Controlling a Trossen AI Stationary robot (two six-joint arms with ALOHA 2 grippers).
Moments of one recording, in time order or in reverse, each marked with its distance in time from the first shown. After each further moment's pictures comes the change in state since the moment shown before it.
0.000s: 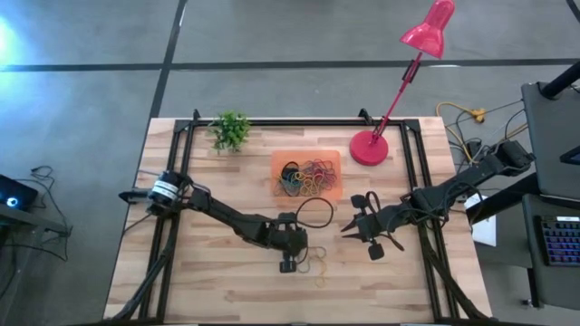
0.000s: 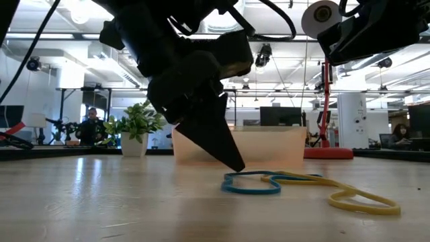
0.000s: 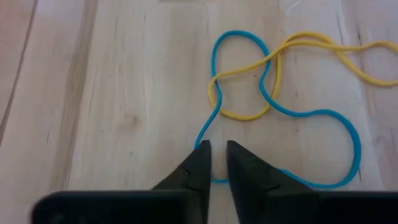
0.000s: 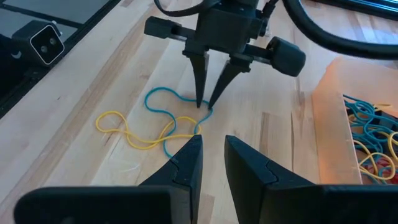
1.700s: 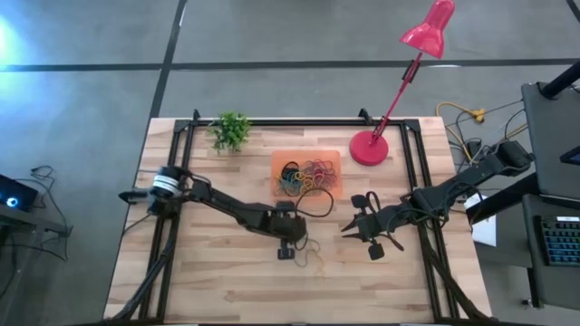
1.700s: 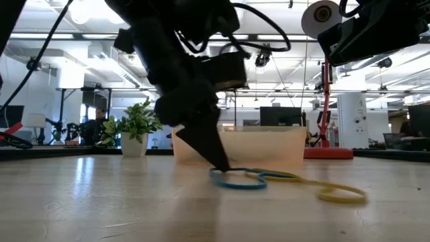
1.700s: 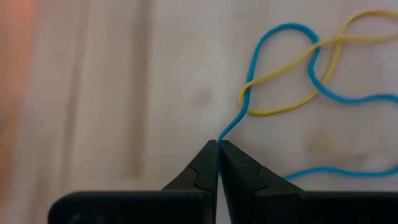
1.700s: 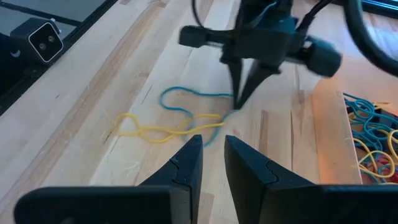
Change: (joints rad) left arm 0.092 -0.014 0.001 -0.105 0.017 0.077; right arm 0.000 0.000 0.000 -0.006 0.001 0.000
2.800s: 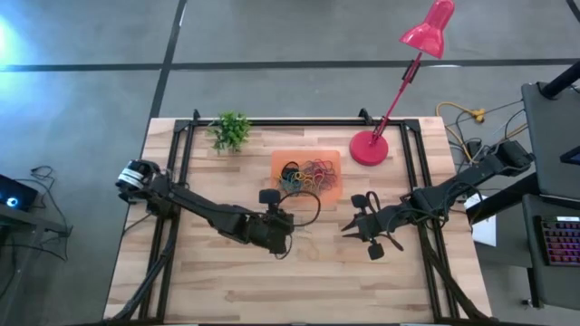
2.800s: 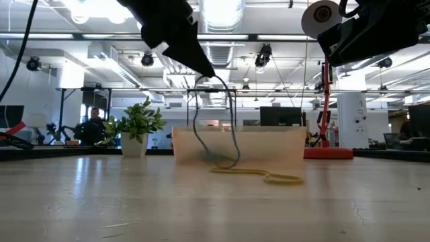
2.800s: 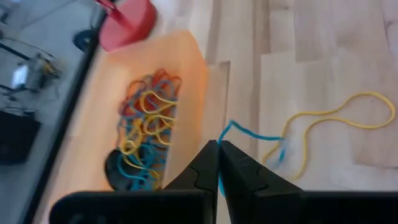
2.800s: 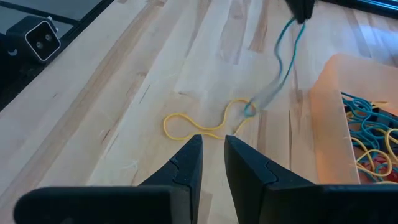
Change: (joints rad) left arm -0.131 -0.274 0.003 -0.179 -0.513 0.081; right arm 0.000 0.000 0.000 -0.001 0.006 -0.001
